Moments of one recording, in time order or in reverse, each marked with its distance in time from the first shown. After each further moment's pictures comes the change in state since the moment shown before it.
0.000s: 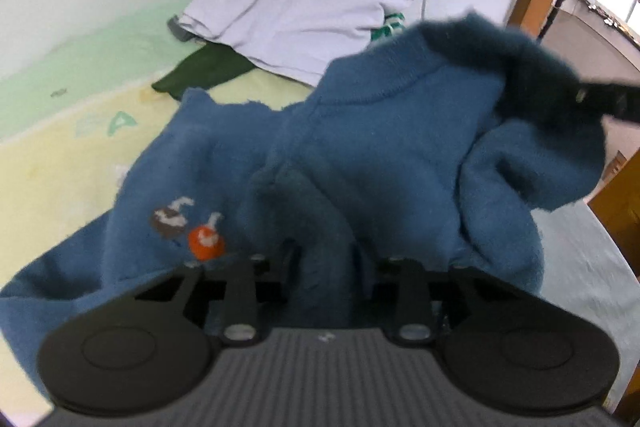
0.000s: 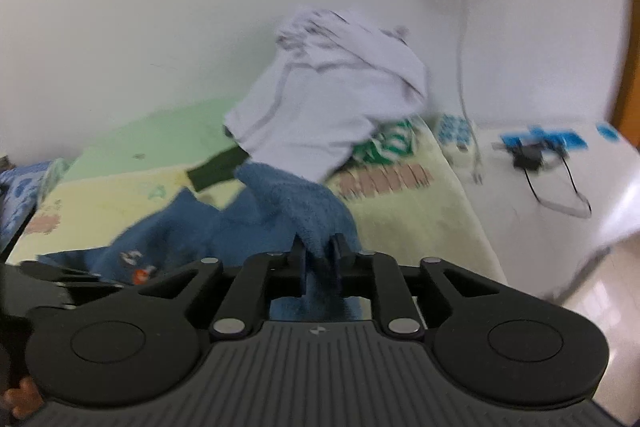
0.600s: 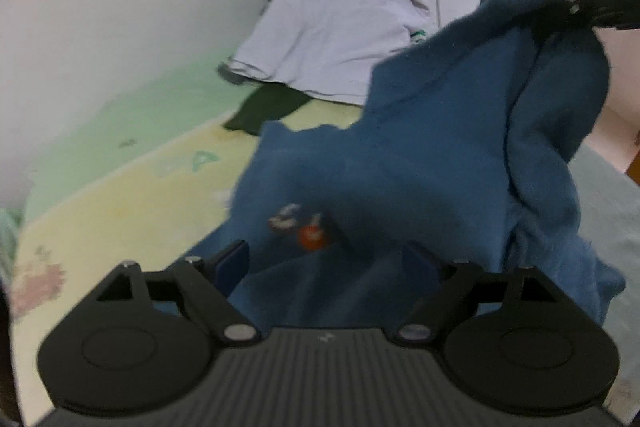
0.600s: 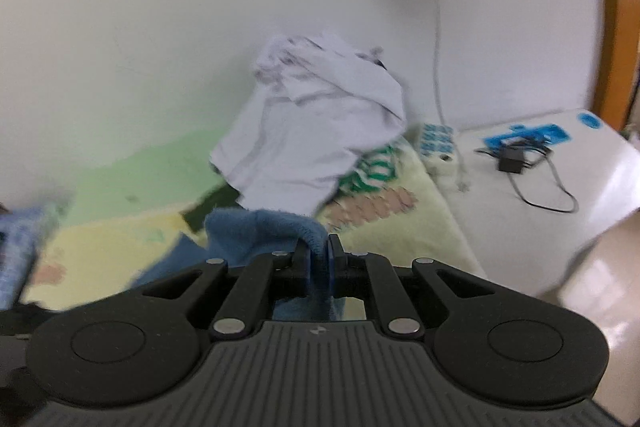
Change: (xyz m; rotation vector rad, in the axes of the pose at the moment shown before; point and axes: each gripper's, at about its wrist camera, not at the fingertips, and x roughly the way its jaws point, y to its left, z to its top) left arm -0.039 0.022 -0.003 0.157 -0.066 0.096; right arm -0.036 0.003 0.047 0.054 -0.075 0.047
